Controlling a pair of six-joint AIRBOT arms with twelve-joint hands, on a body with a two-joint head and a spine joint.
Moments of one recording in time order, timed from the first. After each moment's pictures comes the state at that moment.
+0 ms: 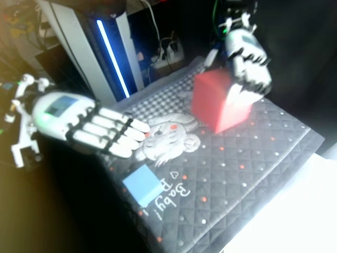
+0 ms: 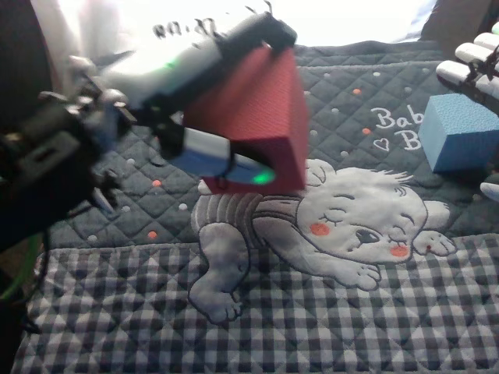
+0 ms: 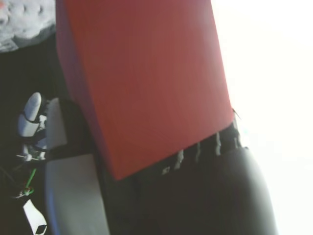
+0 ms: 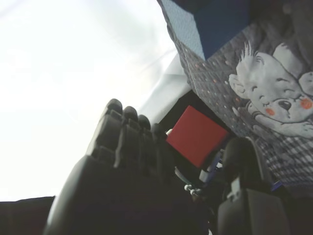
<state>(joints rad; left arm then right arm) 0.63 -1.16 1.20 -0.01 -0.69 0.87 -0.89 -0.69 0.84 0.15 0.98 -1.21</state>
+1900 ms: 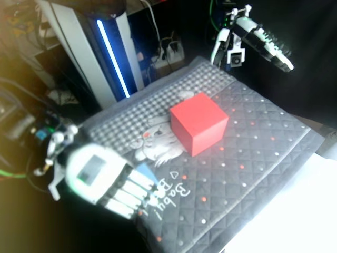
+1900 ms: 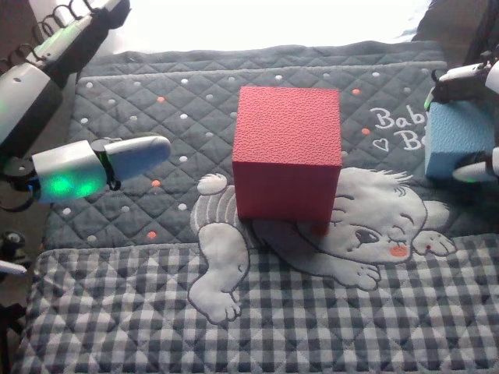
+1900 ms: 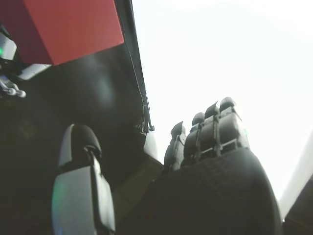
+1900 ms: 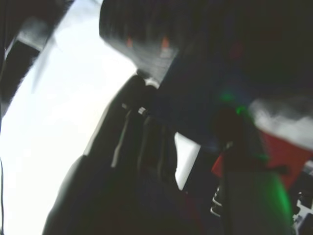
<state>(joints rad) 1.03 -0.95 1.01 -0.35 -1.31 0.87 -0.66 -0.93 1.16 0.20 0.63 -0.98</state>
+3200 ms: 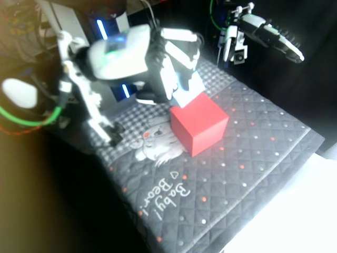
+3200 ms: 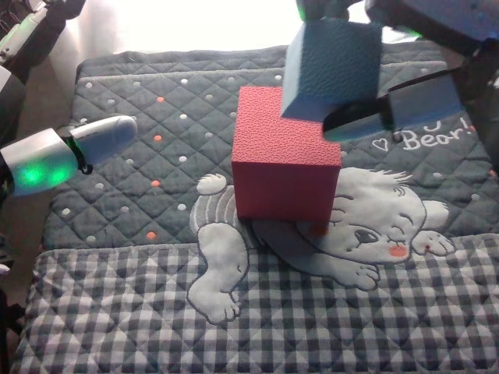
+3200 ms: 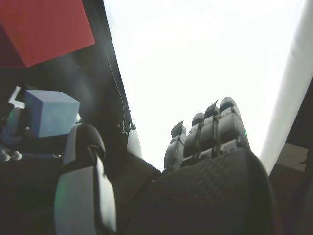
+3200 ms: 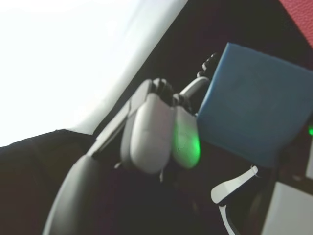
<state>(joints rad) 1.08 -0.95 1.01 -0.43 -1.38 0.87 -0.32 -0.98 1.07 -0.34 0.81 -0.73</state>
